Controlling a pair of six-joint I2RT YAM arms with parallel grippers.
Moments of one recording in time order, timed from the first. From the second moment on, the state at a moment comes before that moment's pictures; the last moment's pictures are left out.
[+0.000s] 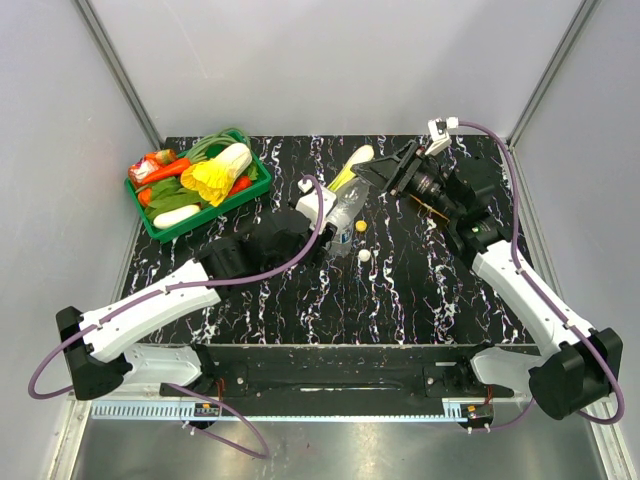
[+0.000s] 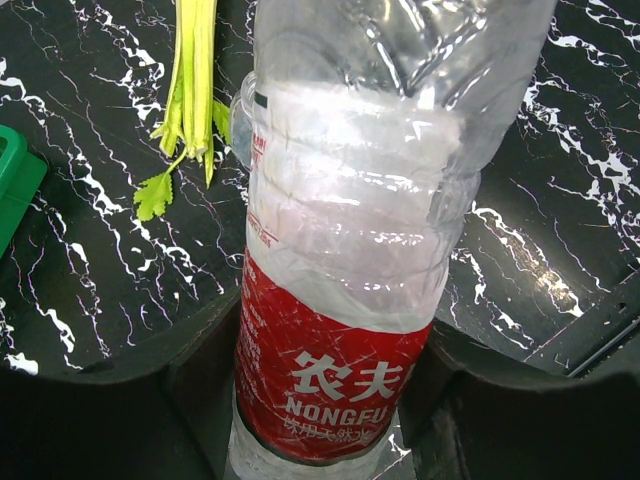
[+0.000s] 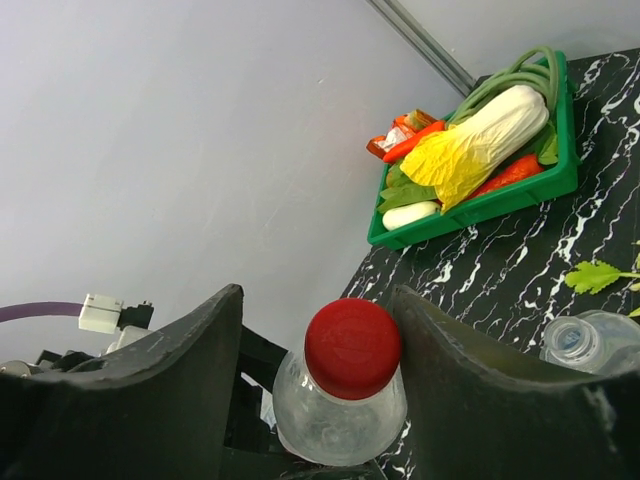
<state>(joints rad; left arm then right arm) -1.01 1.19 1.21 -0.55 -0.35 -0.16 0.41 1.19 1.07 0.27 -0.48 0.93</state>
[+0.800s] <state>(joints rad) -1.01 1.18 1.20 -0.55 -0.31 -0.17 0.39 1.20 1.06 0.26 -0.50 0.91</state>
